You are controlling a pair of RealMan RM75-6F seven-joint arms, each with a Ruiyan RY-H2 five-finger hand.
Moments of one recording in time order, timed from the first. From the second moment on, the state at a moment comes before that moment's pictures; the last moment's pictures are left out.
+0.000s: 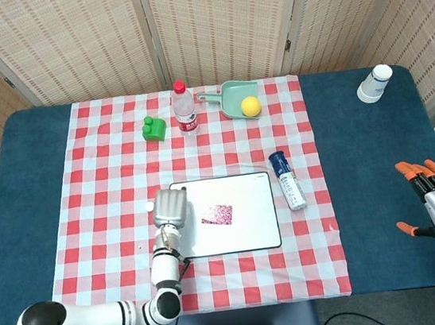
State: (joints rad) left arm -1.03 -1.86 -0.33 -1.39 0.40 1.25 1.15; right arm 0.14 -1.07 0.04 -1.52 -1.54 1.41 0.17
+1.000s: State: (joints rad) left arm -0.91 -1.78 -0.24 -1.26 0.56 1.13 0.92; right arm 0.16 -1.09 0.04 -1.53 -1.52 1.38 0.11
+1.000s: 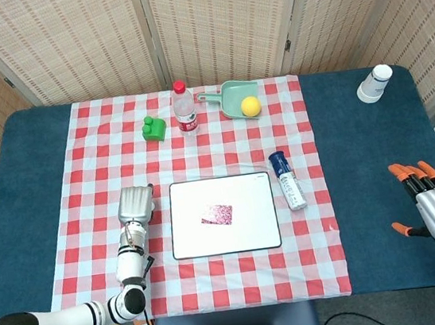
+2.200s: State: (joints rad) left arm -0.90 -1.82 -0.26 -1.17 0.55 1.08 0.91; right arm 0.17 -1.09 0.04 -1.53 -1.51 1.36 0.10
